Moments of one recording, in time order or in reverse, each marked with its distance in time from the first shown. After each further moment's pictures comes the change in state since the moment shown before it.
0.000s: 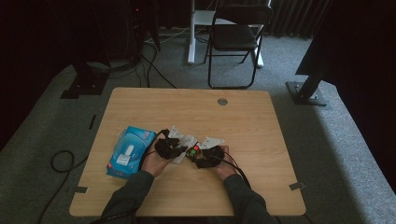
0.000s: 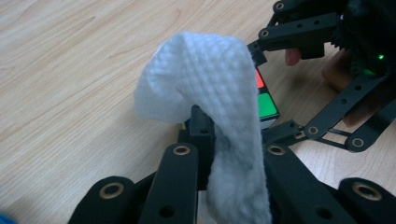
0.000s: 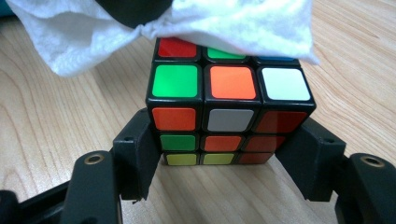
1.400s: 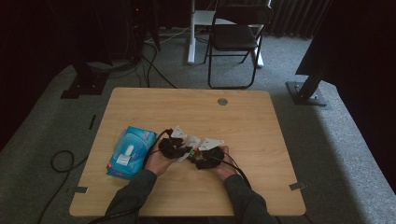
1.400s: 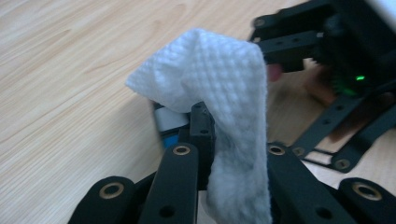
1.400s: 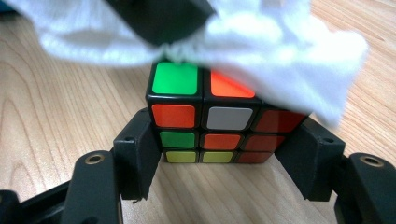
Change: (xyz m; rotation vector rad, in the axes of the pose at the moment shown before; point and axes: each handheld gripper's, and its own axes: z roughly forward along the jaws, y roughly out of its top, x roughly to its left) left arm 0.002 0.003 0.005 -0.031 -0.051 -0.004; right arm 0.003 -0.001 -0.001 0.003 0.009 -0.023
